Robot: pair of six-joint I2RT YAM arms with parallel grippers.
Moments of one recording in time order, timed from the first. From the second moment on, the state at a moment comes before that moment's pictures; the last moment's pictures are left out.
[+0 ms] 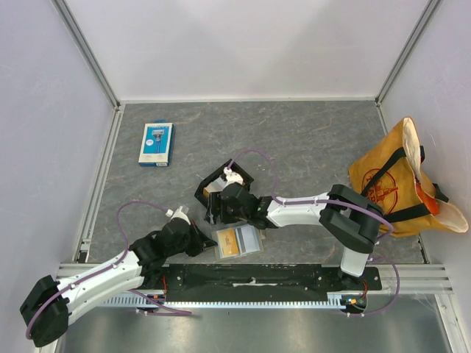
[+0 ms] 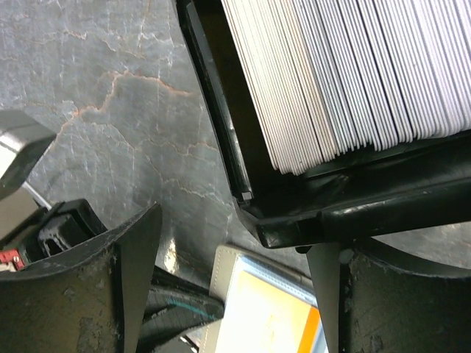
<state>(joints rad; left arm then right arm) -0.84 0.60 0.06 -0.19 0.03 -1.28 1.08 1.79 0.96 0.13 0.10 0.83</state>
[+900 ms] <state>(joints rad) -0.84 0.61 0.11 -0.25 0.03 -1.23 1.06 1.44 0.86 0.05 0.03 0.67</state>
